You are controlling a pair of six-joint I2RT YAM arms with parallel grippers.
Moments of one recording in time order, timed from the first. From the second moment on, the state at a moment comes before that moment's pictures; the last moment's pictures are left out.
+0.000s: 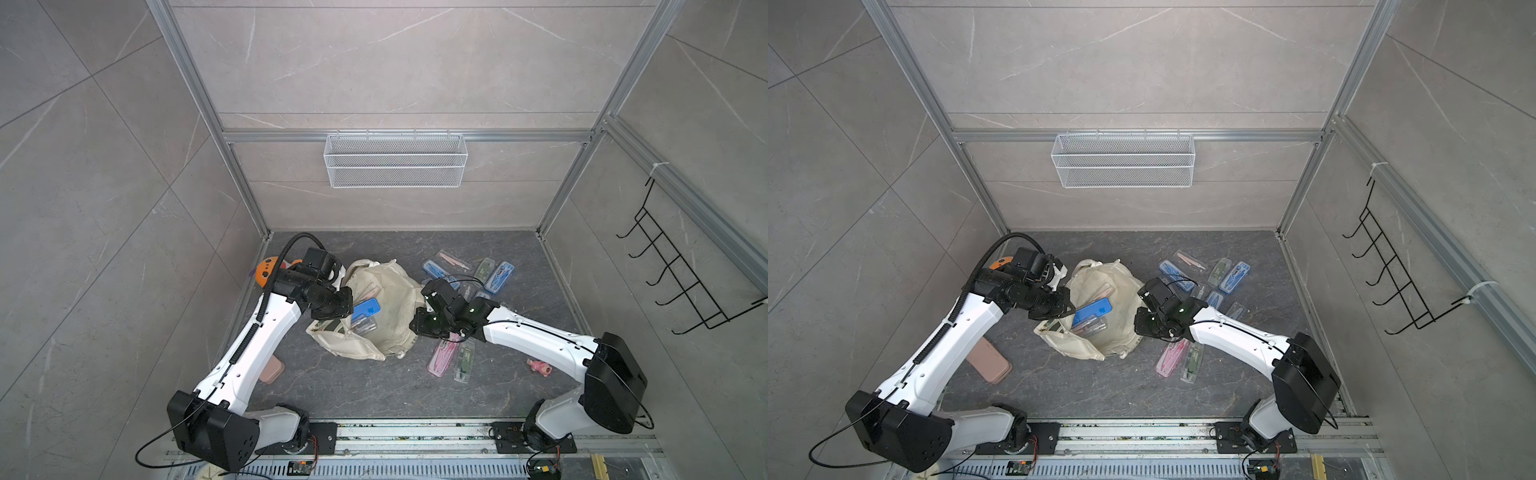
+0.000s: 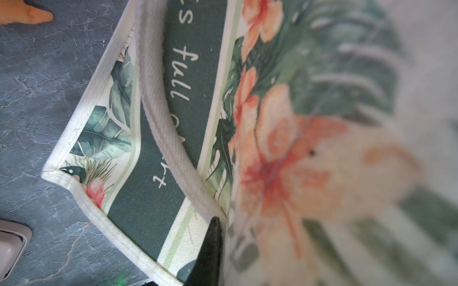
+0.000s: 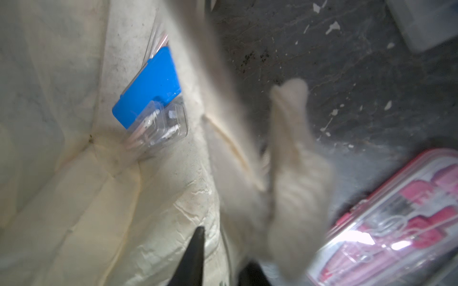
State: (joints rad) left arm -0.37 1.29 1.31 -1.17 0.28 -0.38; right arm 0.81 1.52 1.10 -0.51 -0.12 0.88
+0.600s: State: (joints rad) left arm -0.37 1.27 1.41 -1.32 0.12 -0.44; right arm 0.87 1.50 1.10 -0.46 -0.12 0.98
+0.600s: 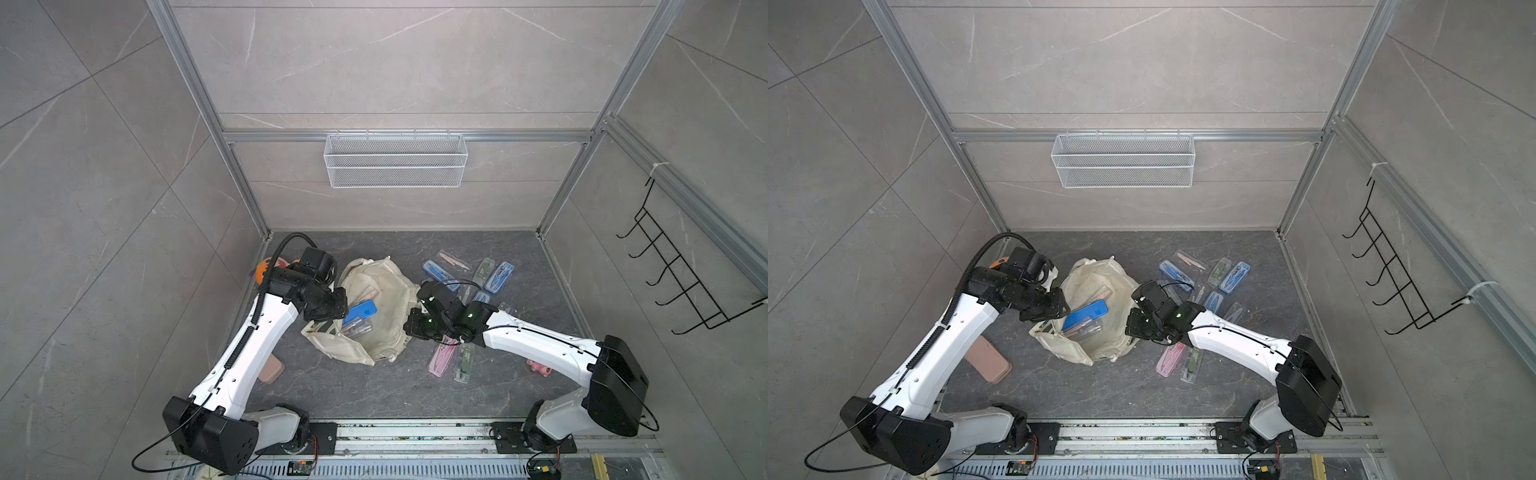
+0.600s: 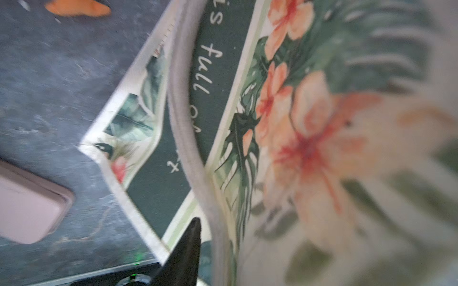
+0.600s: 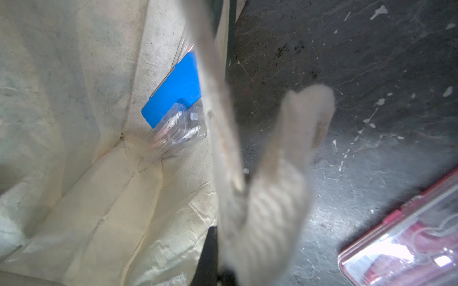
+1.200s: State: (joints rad) left arm -0.38 0.87 1.29 -1.45 0.15 -0.92; right arm 0.95 1.49 1.10 -0.43 -0.03 1.13
